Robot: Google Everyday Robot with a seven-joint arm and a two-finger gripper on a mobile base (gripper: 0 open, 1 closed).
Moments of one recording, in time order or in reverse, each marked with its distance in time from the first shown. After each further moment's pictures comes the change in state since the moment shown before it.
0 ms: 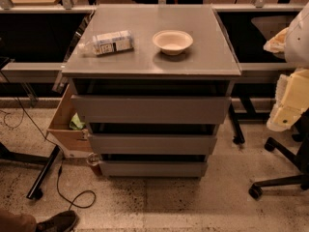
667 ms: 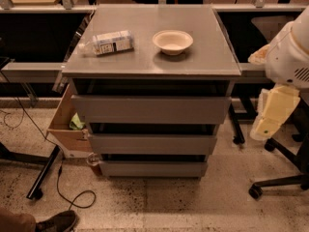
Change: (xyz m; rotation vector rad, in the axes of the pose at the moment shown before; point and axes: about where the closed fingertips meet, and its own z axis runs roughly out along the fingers) arm -0.009 0.005 0.035 -0.011 -0.028 -0.027
